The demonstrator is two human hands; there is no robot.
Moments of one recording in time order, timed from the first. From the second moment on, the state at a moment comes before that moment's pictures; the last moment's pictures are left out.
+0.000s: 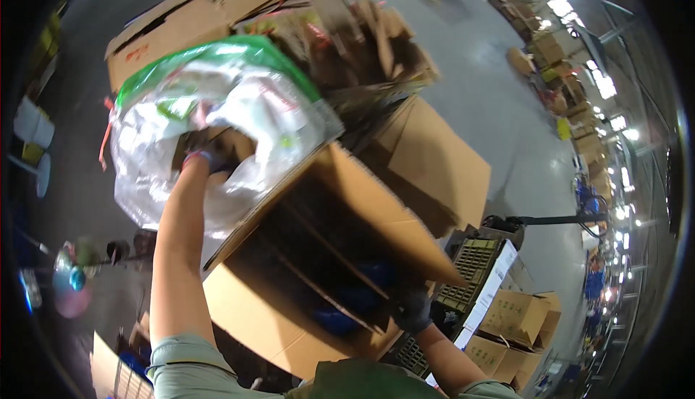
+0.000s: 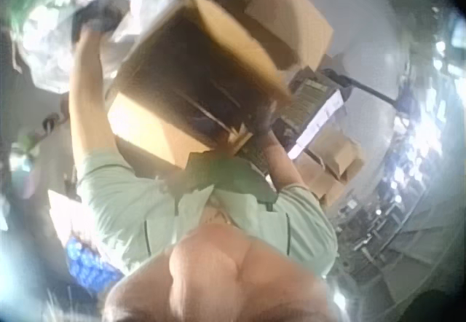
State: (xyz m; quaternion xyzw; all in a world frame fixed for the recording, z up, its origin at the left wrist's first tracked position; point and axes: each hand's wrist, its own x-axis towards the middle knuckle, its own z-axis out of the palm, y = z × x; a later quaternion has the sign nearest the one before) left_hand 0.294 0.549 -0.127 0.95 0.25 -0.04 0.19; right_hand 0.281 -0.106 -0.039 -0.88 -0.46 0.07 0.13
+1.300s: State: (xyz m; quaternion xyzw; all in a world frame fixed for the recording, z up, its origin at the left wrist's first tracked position) left_hand 0.067 0.041 0.078 0.69 0.44 -0.03 0.57; right_hand 0.217 -0.086 -0.018 -0.24 0.05 0.71 0.66
